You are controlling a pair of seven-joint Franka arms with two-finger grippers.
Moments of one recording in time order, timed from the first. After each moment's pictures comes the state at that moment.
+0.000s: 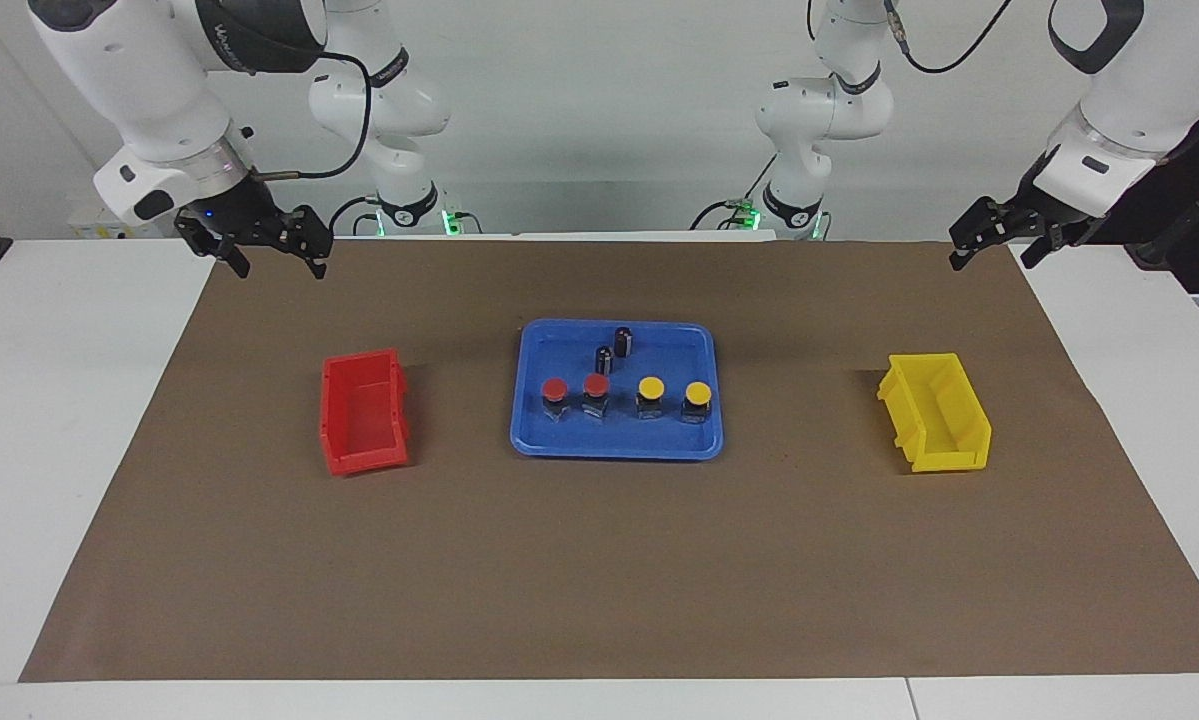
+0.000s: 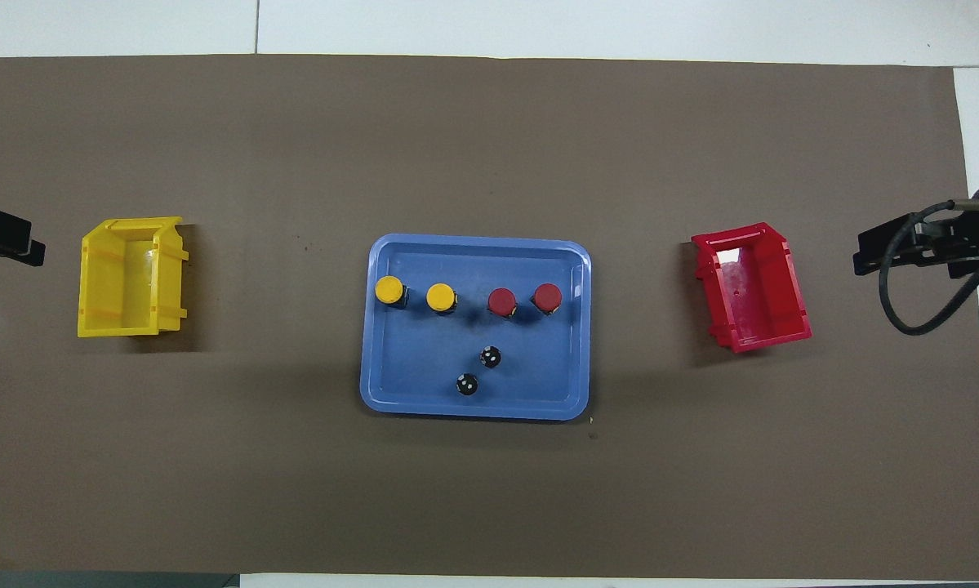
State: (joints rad) left arm -0.11 0.03 0.08 -1.49 -0.02 1.42 0.03; right arm -0.07 -0.01 0.06 -1.60 0.02 1.49 0.05
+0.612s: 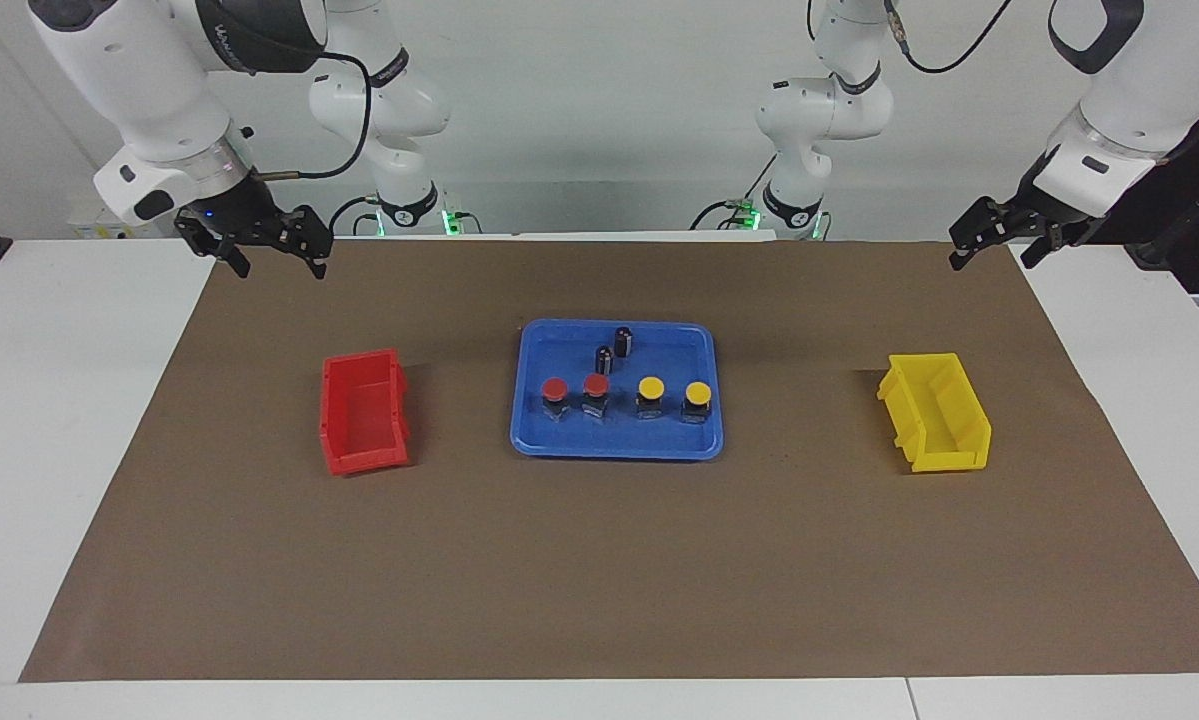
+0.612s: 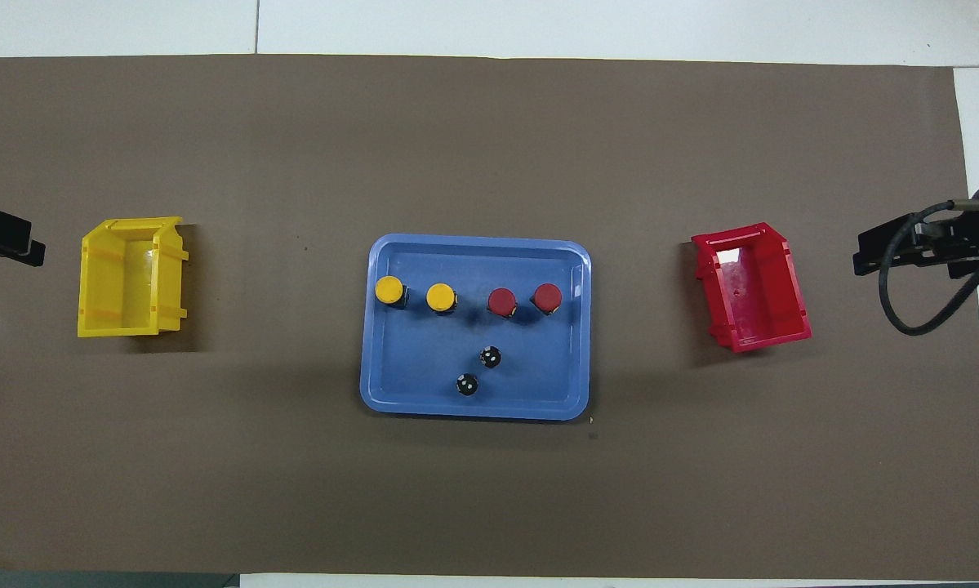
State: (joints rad) left arm -0.11 0.03 0.08 -1.49 -0.02 1.42 0.03; right arm -0.07 -0.01 0.06 -1.60 0.02 1.49 0.05
